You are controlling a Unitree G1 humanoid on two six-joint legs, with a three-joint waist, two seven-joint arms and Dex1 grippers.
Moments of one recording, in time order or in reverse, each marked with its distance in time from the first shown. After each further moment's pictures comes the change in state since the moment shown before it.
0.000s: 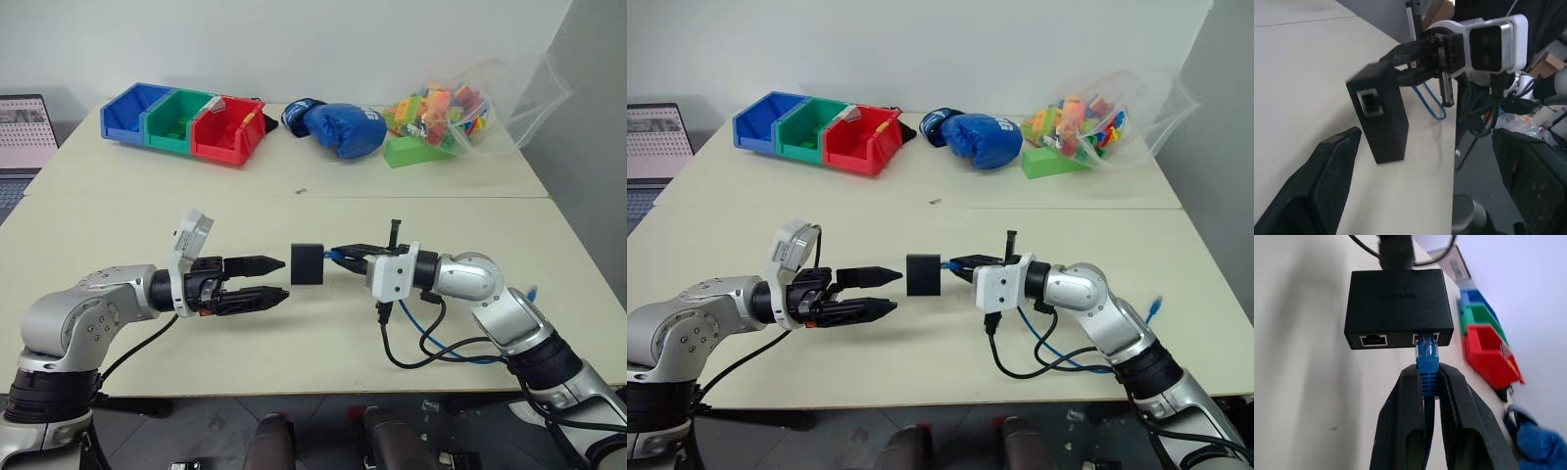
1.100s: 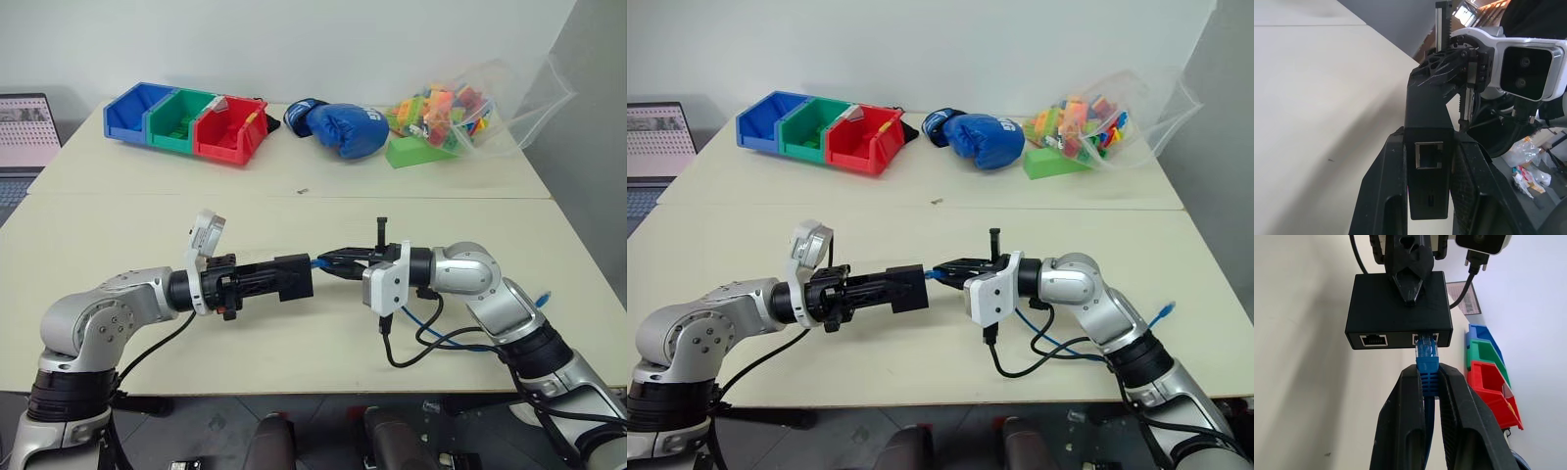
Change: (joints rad) left arm 0.013 -0.047 -0.019 -0.002 -0.005 0.022 0.073; right arm -0.019 0.029 -0.015 -0.023 -0.027 -0.043 0.089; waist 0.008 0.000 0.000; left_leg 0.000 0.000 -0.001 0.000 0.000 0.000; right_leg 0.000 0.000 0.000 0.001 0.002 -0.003
